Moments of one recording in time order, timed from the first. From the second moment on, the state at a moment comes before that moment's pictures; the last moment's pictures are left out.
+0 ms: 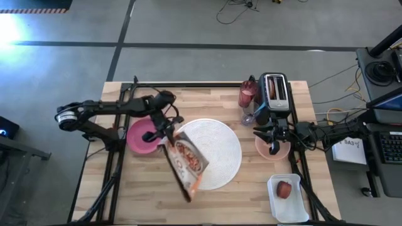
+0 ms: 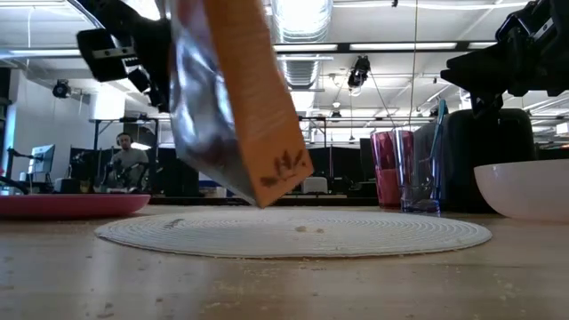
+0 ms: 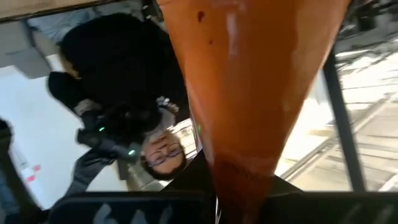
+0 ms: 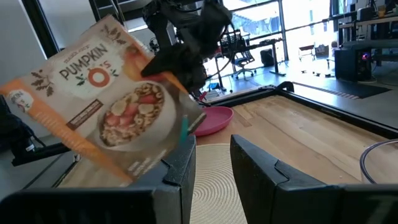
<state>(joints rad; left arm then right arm) 0.40 1.37 0.77 -0.16 1.39 -1.99 0.13 0.17 0.01 0.21 0.24 0.21</state>
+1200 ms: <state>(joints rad) 0.90 1.37 0.77 0.09 1.06 -2.02 0.13 0.17 0.01 0.21 0.24 0.21</state>
